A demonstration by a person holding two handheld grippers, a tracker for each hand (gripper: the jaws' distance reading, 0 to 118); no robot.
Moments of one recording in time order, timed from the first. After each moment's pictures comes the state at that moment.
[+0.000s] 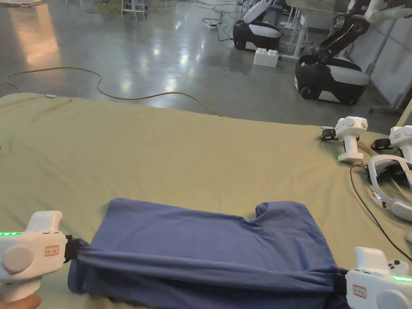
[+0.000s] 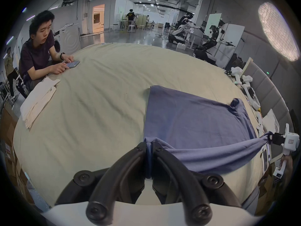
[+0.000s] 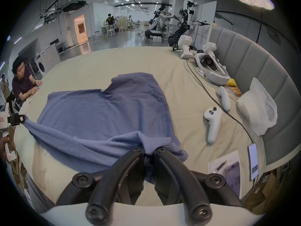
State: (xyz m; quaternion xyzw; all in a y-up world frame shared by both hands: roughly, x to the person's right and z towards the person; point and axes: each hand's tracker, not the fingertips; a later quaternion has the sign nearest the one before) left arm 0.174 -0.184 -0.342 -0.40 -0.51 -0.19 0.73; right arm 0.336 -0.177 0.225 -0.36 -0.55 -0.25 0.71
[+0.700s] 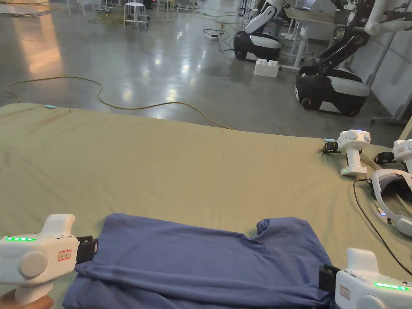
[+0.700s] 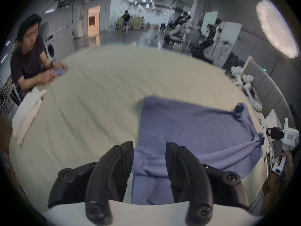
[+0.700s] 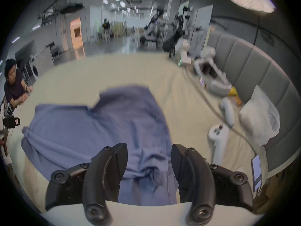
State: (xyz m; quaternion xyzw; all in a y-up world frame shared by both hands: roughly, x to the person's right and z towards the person) left arm 0.199 -0.183 -0.327 -0.34 -0.55 -0.17 0.74; right arm 0.358 -0.174 0.202 -0.28 -0.60 -0.19 0.72
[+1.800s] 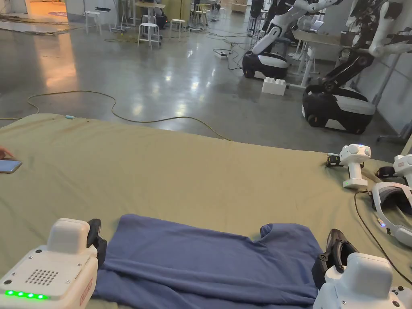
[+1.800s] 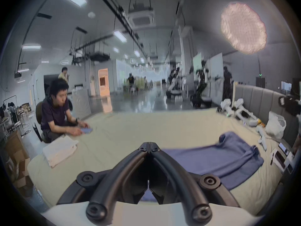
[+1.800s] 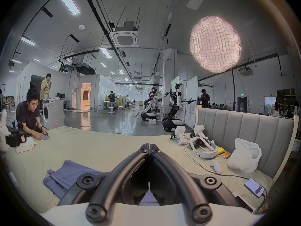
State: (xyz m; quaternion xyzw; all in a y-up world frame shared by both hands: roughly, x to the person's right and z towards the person) left arm 0.099 -0.135 -0.253 -0.14 -0.53 -0.13 0.83; right arm 0.197 -0.093 0.149 -0.02 -0.63 0.01 0.77
